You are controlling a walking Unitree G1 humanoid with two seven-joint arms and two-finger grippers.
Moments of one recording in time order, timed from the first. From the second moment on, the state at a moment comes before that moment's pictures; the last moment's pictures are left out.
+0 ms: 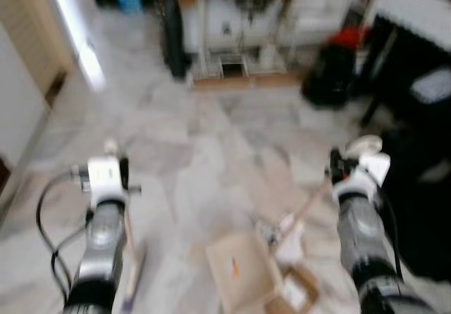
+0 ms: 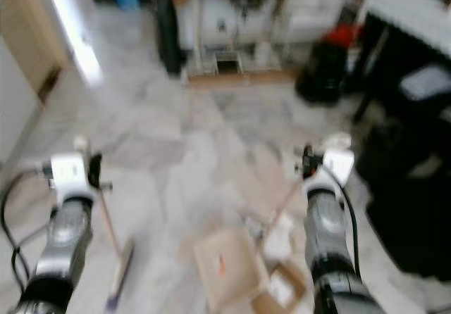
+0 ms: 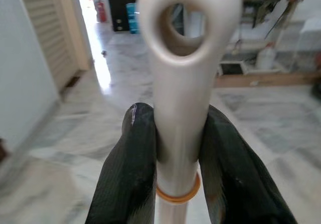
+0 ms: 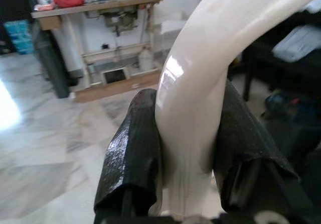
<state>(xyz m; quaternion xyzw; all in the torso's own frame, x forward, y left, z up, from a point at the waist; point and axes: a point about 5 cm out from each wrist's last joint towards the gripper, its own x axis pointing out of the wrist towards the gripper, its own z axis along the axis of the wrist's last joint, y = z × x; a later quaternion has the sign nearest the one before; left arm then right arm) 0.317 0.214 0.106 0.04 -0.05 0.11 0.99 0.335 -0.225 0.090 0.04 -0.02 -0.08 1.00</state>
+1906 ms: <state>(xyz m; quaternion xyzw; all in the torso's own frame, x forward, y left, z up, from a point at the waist) 0.321 0.214 0.115 0.05 -0.07 0.09 0.99 0.336 -0.217 0.086 0.06 -0.02 -0.08 0.99</state>
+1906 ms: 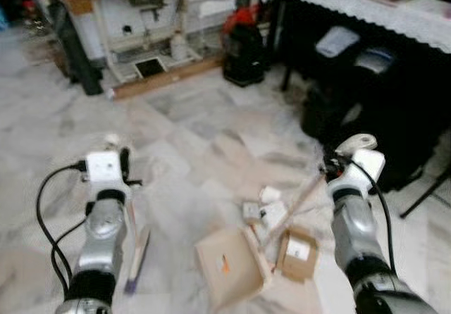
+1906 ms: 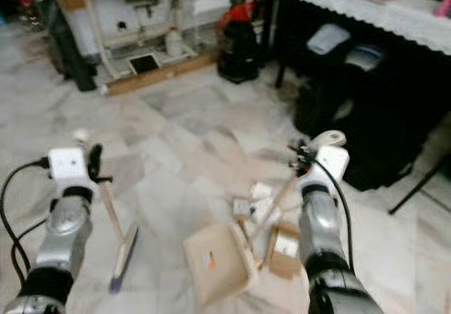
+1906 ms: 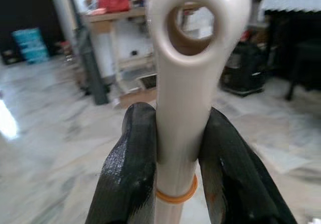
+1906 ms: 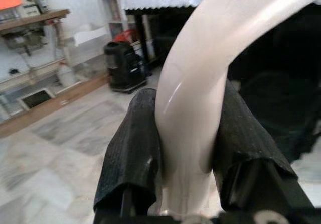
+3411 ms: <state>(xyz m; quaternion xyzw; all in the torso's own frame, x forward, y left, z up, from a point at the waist) 0.318 0.209 0.106 0.04 -0.05 0.09 0.99 0.332 -0.227 0.086 0.01 -0.02 -0.09 1.00</state>
